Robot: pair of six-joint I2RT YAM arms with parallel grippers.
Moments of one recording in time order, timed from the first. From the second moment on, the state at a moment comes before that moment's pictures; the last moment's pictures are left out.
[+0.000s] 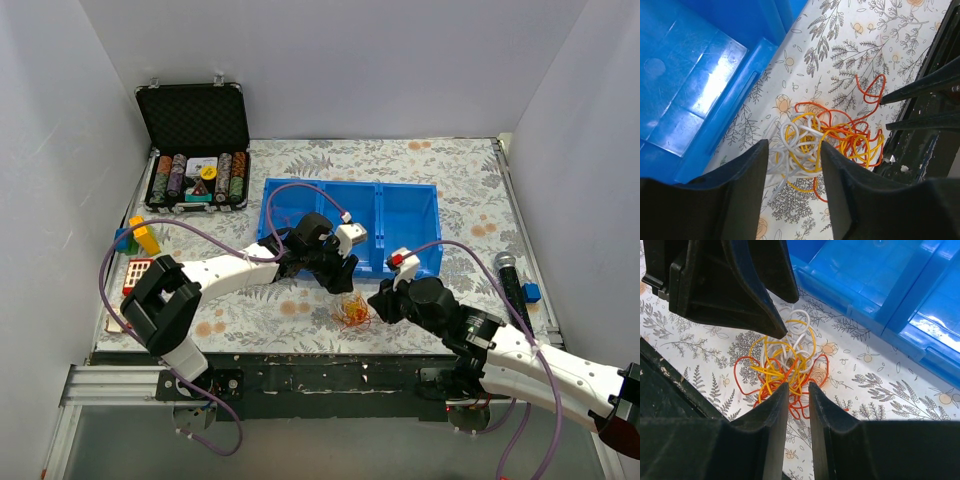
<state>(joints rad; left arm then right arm) -0.84 1.62 1.01 -0.17 0.41 -0.05 1.00 0.67 0.36 -0.17 0.18 0.38</state>
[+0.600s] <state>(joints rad) -0.84 1.67 1.02 -0.16 0.44 -0.09 1.00 0.69 0.36 -0.16 0.17 0.37</state>
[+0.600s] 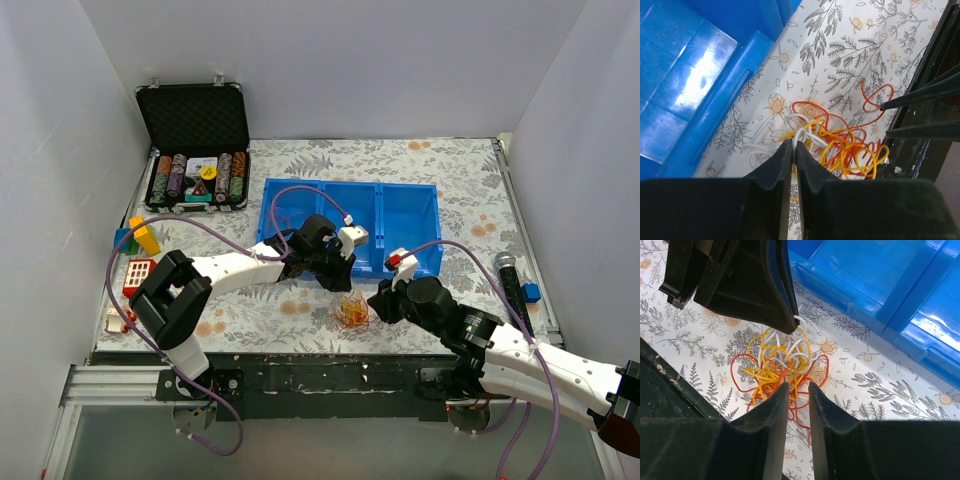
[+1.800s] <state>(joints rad) -0.84 1.40 1.16 -0.37 0.63 -0.15 1.00 0.80 0.48 0.05 0.25 0.29</state>
